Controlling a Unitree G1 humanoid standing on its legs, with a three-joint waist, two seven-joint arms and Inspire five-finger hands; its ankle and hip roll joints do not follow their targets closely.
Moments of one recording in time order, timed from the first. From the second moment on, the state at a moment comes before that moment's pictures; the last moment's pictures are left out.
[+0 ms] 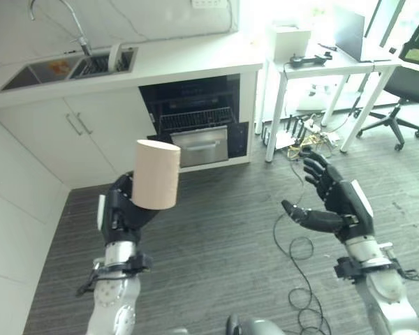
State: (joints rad) left arm 0.23 0.32 -0.01 -0.12 -0.45 -0.30 0.14; right arm 0.18 -0.41 -0.02 -0.22 0.34 -0.20 0.05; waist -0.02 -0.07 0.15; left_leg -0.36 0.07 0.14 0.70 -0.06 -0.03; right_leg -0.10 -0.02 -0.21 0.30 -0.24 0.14
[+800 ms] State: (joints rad) left arm 0.10 0.31 0.08 -0.09 -0.46 -0.37 0.19; right arm 0.10 -0.36 -0.03 -0.30 0.32 -0.19 0.08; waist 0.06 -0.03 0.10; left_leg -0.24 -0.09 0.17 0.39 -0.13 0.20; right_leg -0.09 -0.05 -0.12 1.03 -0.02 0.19
